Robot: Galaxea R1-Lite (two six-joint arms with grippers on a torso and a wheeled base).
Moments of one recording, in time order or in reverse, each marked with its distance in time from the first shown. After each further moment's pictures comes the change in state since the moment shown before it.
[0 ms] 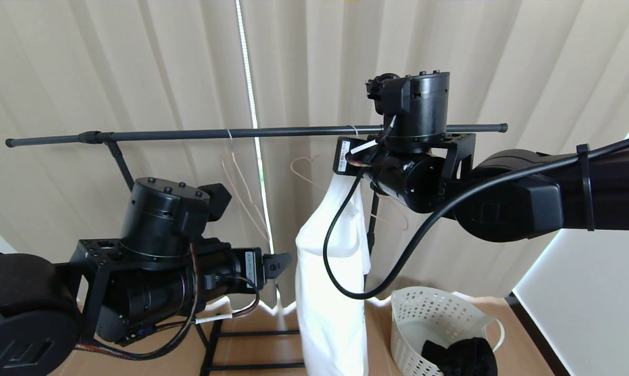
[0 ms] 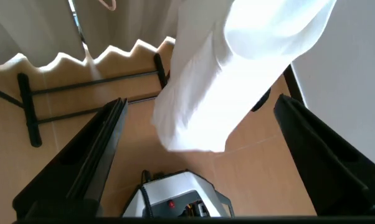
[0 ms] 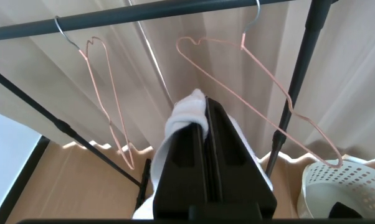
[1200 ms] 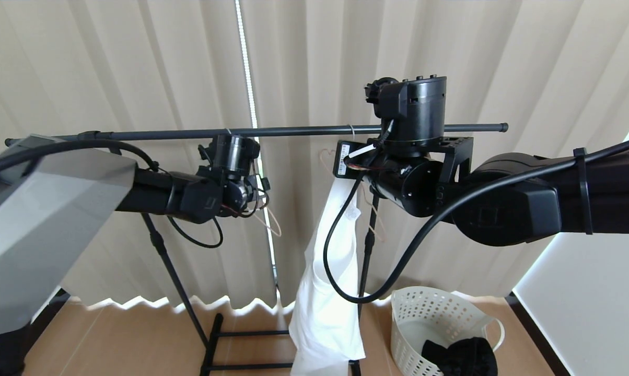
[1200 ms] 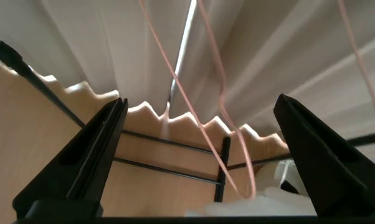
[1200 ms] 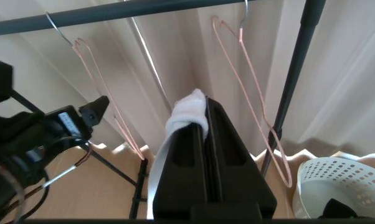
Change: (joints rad) left arm 0.262 0.623 -0.802 0.129 0.344 -0.012; right arm 0.006 0.001 0.014 -0.005 -0.024 -0.003
